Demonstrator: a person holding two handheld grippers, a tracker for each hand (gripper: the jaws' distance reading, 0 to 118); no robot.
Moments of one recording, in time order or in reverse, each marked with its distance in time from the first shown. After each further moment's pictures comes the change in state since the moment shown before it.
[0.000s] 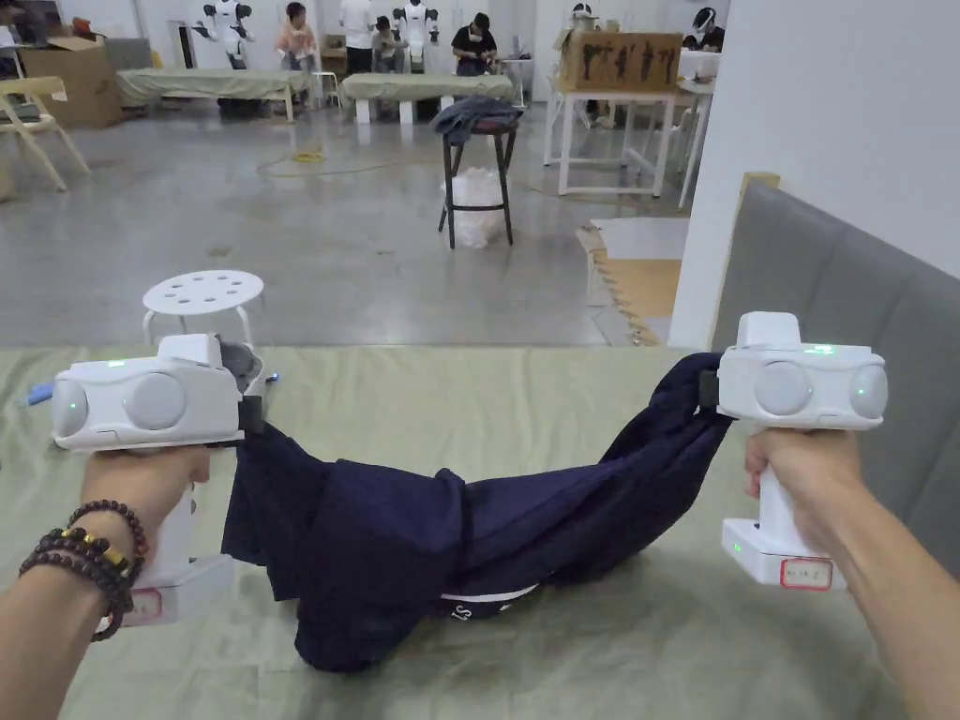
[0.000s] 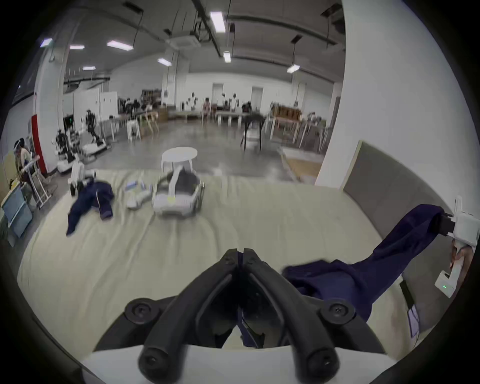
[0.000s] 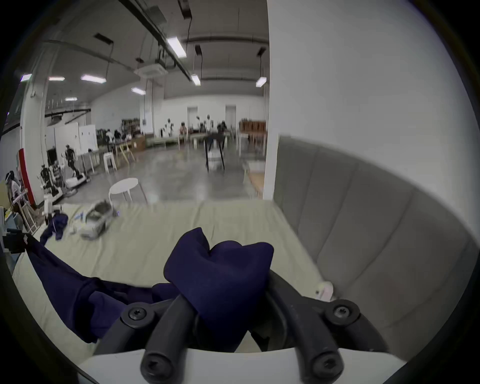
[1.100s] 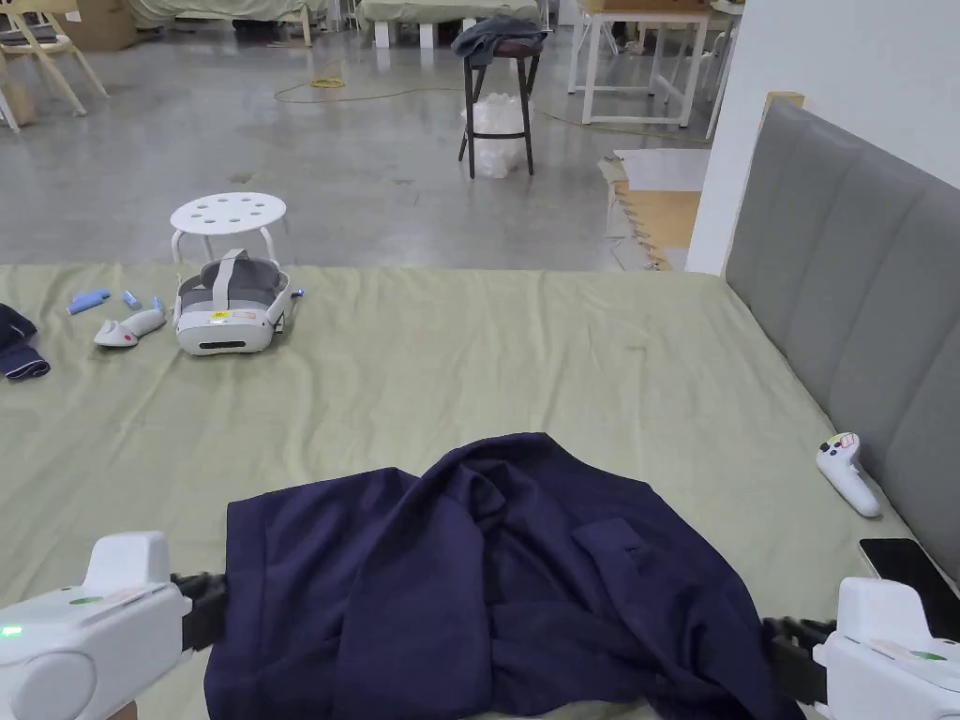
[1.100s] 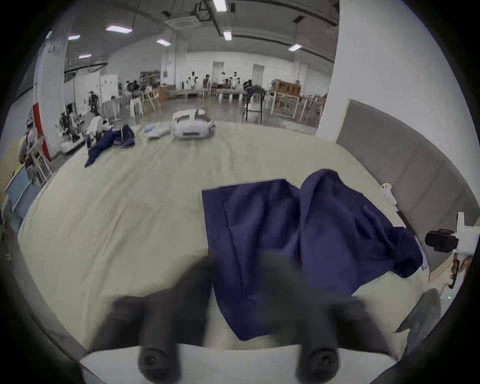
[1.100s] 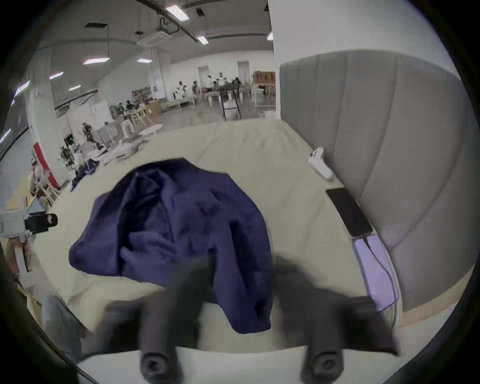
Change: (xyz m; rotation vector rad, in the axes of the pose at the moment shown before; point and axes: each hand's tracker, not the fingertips) left arm -0.010 -0.200 0.169 -0.067 -0.015 0.001; right arm 0.037 -0.240 0.192 -0.184 0.145 -0.012
